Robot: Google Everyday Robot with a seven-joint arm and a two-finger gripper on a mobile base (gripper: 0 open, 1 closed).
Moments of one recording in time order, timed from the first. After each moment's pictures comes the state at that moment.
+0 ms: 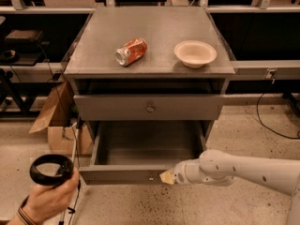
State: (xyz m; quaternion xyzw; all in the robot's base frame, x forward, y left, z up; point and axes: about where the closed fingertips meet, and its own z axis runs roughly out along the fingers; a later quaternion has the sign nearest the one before) arm 0.524 -0.073 0.433 -0.29 0.89 0.26 0.24
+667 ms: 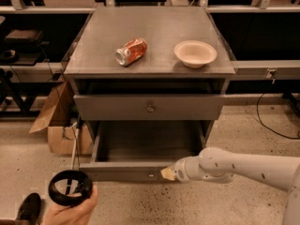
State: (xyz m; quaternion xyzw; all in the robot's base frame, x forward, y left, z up) arm 0.540 -0.078 0.437 -0.28 0.89 0.24 0.25
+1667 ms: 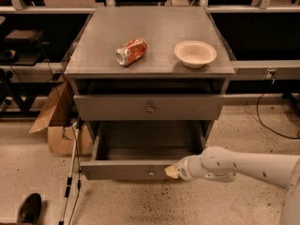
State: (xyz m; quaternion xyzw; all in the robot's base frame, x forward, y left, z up) arm 0.552 -0.097 0.435 -0.27 0.90 0.22 0.26
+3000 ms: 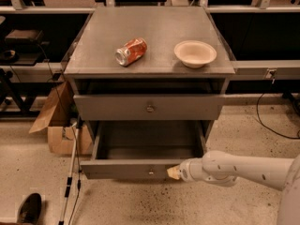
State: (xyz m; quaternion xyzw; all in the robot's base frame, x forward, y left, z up) arm 0.556 -0.108 0.416 -0.23 0.91 0.21 0.26
